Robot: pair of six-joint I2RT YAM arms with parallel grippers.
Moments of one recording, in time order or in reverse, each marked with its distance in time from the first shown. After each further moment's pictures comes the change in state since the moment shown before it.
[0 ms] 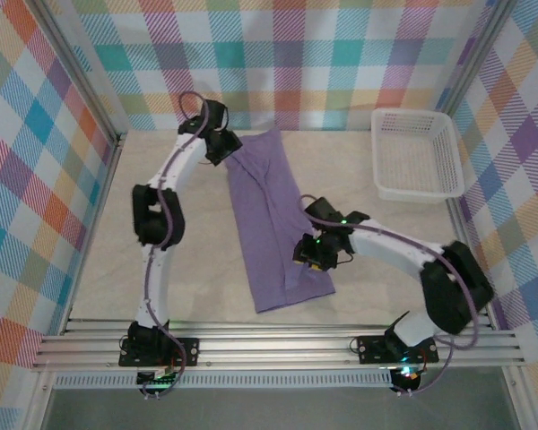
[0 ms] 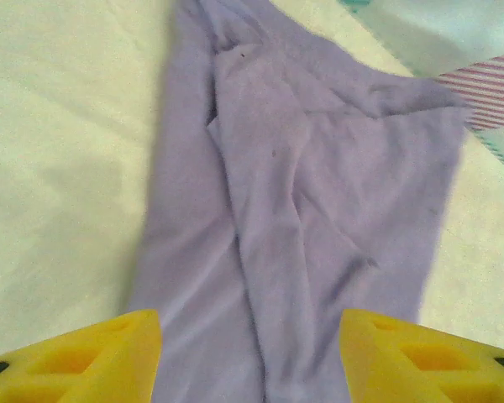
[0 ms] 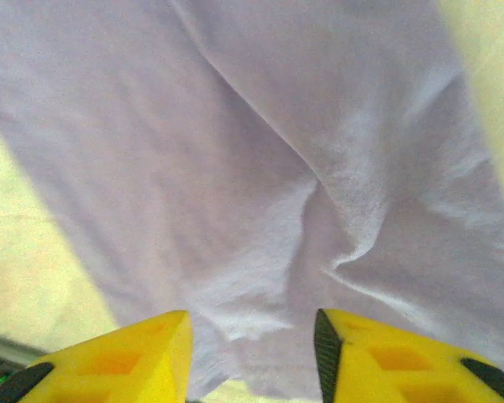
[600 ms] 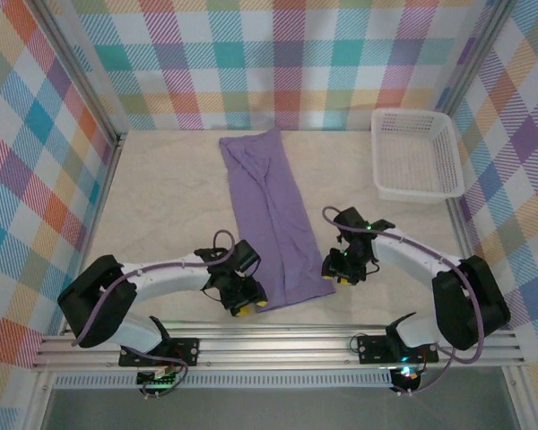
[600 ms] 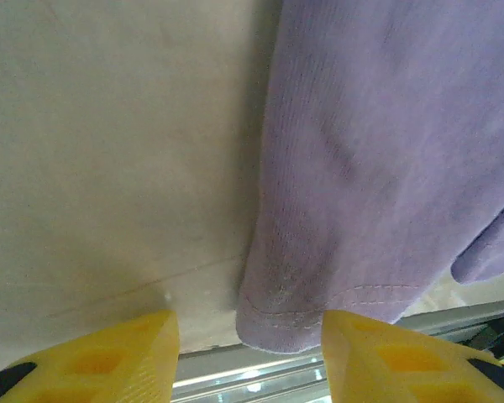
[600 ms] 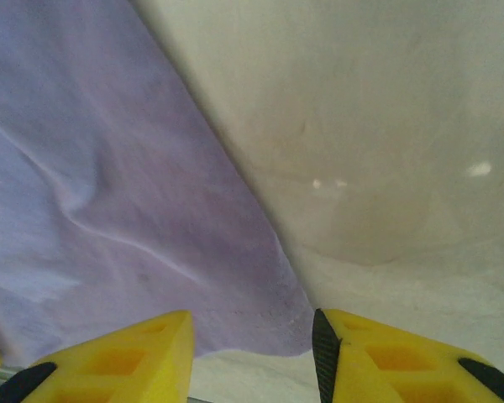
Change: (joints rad) left arm -0.646 -0.832 -1.509 0.350 0.351 -0.479; right arm -0.142 -0.063 -0.193 -0.131 -0.039 -0.208
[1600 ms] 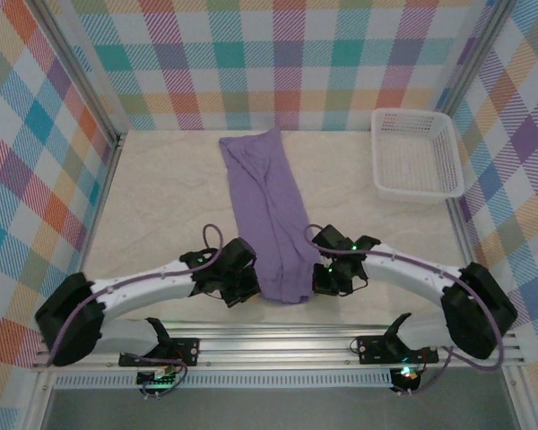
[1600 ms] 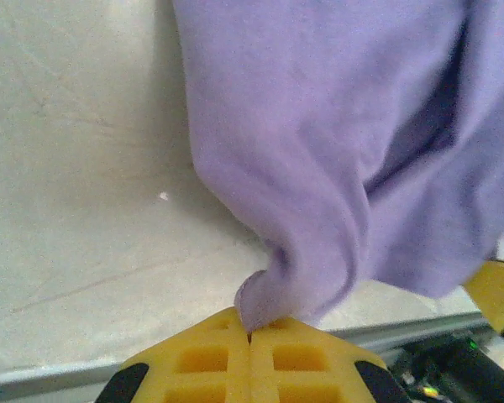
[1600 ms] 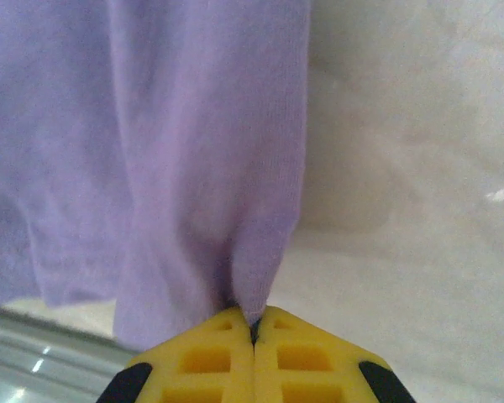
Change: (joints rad) left arm -0.028 -0.208 -0.006 0.008 -0.190 -0.076; right arm 0.264 -0.092 -0.038 0.066 0.052 0.148
